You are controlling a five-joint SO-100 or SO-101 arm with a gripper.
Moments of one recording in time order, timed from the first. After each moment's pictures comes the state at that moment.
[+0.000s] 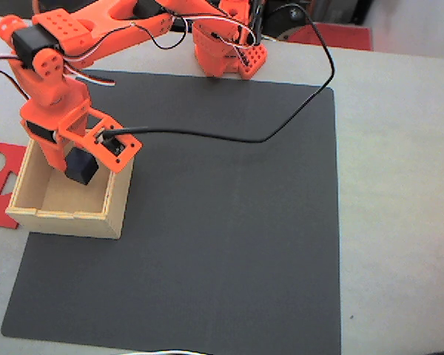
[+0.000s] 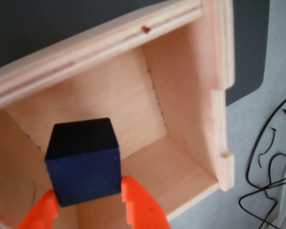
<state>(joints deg) 35.6 51.4 32.7 101.2 -21.3</state>
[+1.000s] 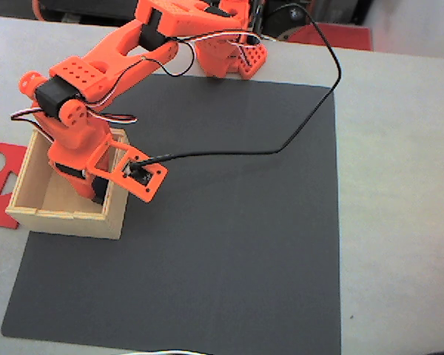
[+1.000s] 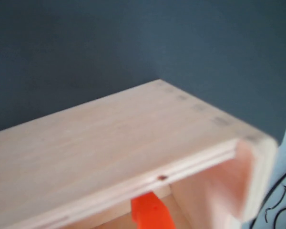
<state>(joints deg) 28.9 41.9 25.8 102.9 -20.0</state>
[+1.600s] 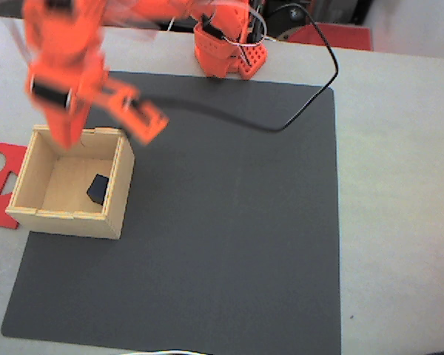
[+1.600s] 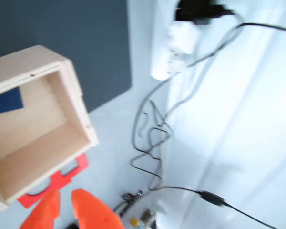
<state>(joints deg) 26.0 75.1 25.8 103.1 -18.0</state>
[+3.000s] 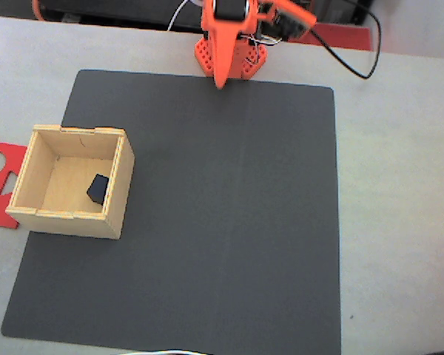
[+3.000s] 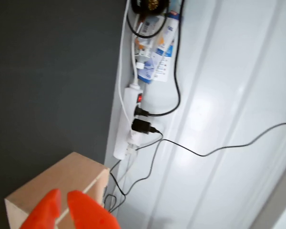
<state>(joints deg) -2.8 190.5 147.1 82.4 -14.3</state>
